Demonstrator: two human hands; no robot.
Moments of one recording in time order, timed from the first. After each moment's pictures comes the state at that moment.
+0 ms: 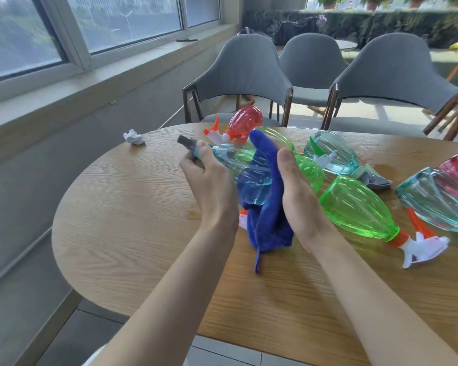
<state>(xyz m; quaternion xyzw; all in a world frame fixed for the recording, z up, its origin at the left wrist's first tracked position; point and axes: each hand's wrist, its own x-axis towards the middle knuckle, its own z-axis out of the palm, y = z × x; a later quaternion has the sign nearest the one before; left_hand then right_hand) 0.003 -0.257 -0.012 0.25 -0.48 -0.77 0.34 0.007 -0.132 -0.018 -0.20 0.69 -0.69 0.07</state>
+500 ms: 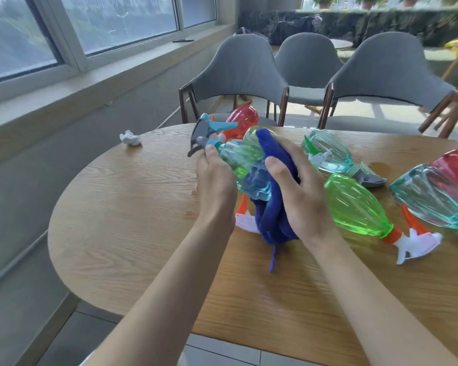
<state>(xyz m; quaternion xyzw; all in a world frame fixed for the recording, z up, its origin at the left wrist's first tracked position) 0.004 -0.253 -0.009 0.23 -0.58 -0.75 0.22 0.006 -0.124 -0.018 -0.21 0.68 -0.70 -0.07</state>
